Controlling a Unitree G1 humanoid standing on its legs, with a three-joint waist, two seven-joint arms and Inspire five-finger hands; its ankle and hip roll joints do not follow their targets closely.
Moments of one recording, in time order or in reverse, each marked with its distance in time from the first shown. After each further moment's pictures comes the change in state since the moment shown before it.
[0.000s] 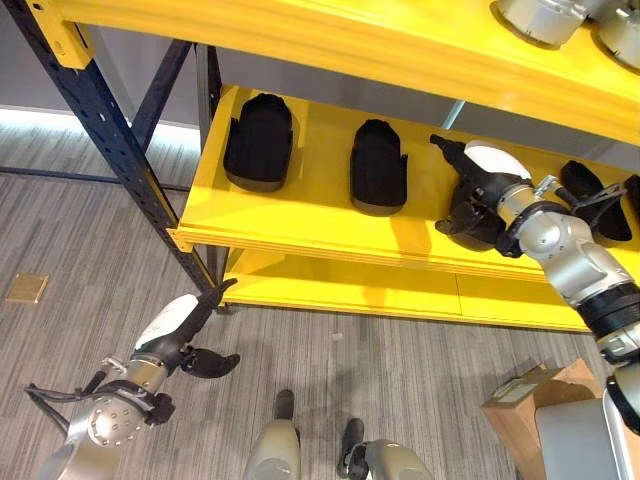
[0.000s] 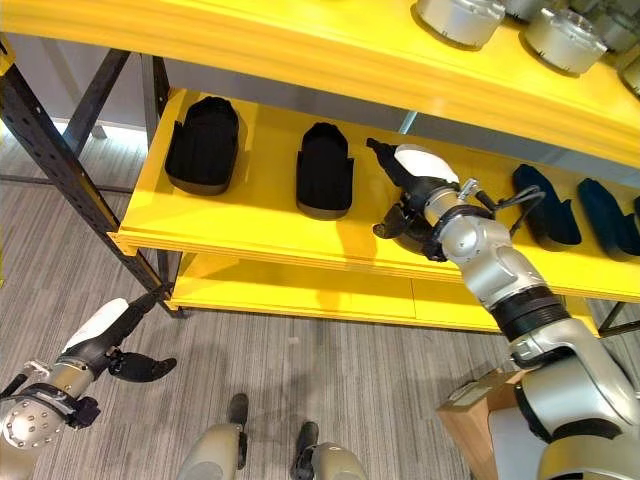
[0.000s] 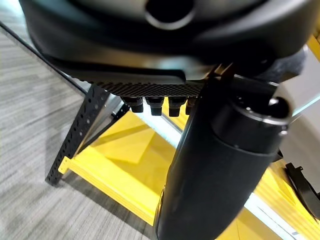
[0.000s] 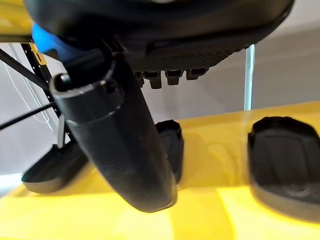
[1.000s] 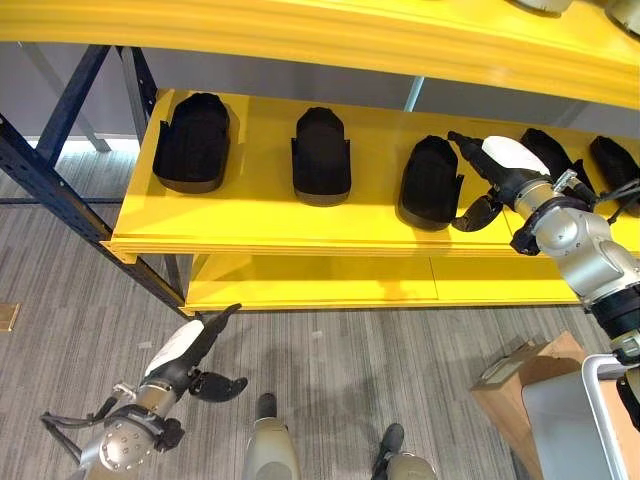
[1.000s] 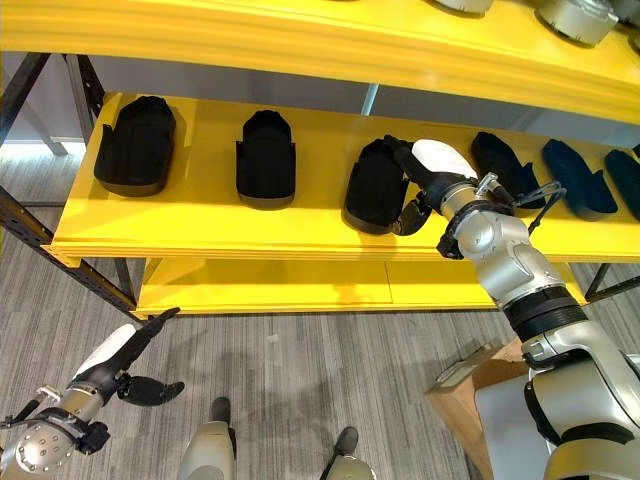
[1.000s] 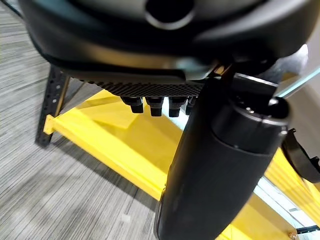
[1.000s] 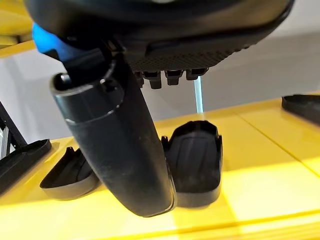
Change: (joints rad) left arm 0.025 -0.077 -0.059 -0.001 -0.010 0.016 0.010; right arm 0.004 -0.094 -0.051 -0.012 -0.020 0.016 0.025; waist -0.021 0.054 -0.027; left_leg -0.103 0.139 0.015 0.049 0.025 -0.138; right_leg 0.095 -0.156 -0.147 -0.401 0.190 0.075
